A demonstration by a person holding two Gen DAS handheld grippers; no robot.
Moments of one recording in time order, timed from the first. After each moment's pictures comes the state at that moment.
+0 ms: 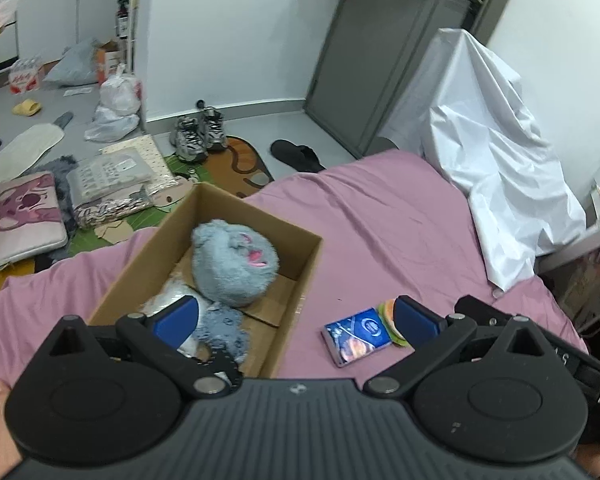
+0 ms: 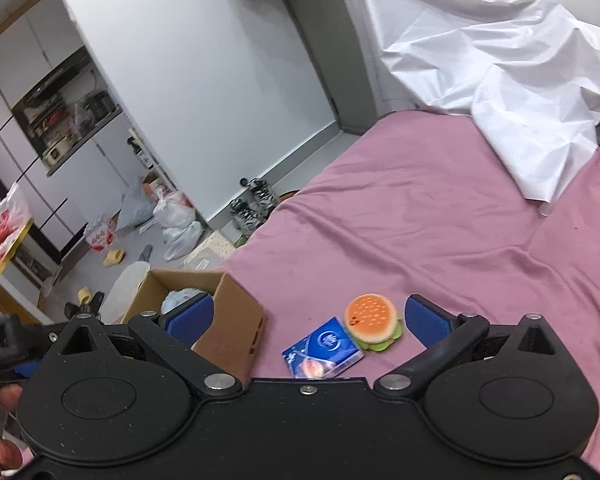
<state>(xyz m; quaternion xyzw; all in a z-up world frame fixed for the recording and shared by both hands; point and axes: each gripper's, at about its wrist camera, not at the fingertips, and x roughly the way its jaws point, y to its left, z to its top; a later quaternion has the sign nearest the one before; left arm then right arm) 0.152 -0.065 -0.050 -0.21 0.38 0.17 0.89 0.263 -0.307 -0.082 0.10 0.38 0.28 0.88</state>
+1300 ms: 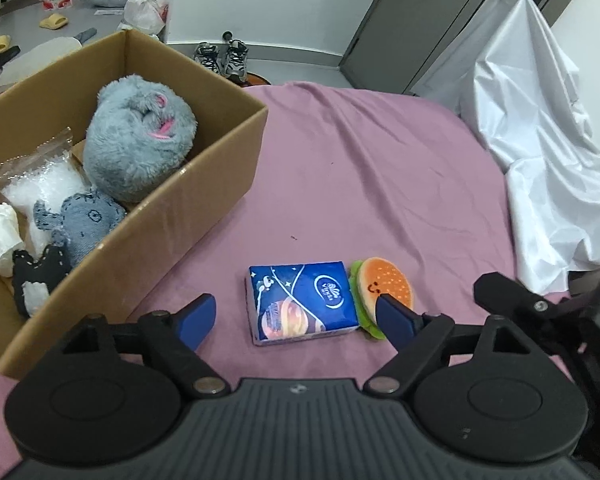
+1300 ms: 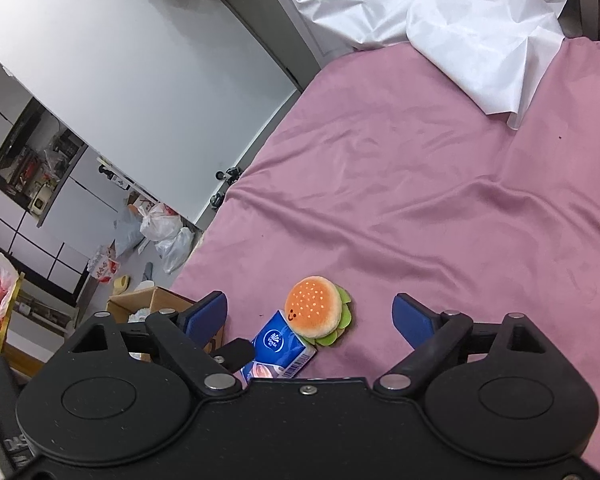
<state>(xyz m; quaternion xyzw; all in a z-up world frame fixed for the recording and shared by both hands) 0.235 -0.130 -0.171 -0.30 0.40 0.23 0.83 0.315 -0.343 -0.151 0.20 0.45 0.25 0.83</state>
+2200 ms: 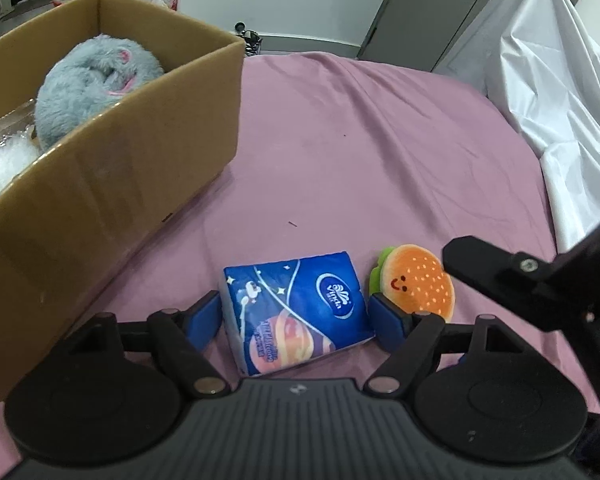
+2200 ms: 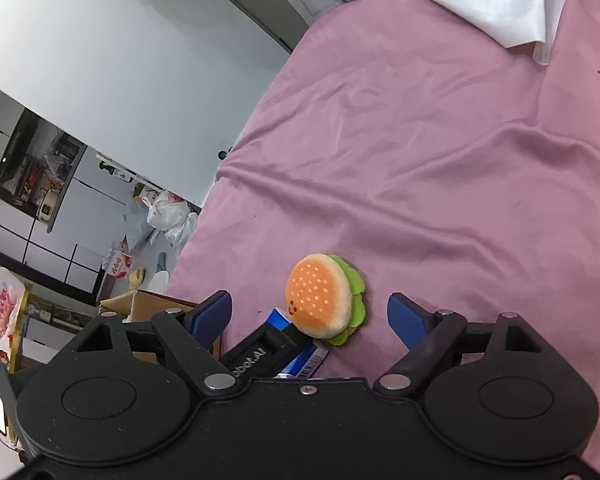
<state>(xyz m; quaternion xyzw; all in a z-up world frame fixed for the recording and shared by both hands) 0.266 -0.139 -0.215 -0.28 0.42 0.26 0.83 0.341 -0.325 -0.194 0.24 0.50 0.27 0.79</state>
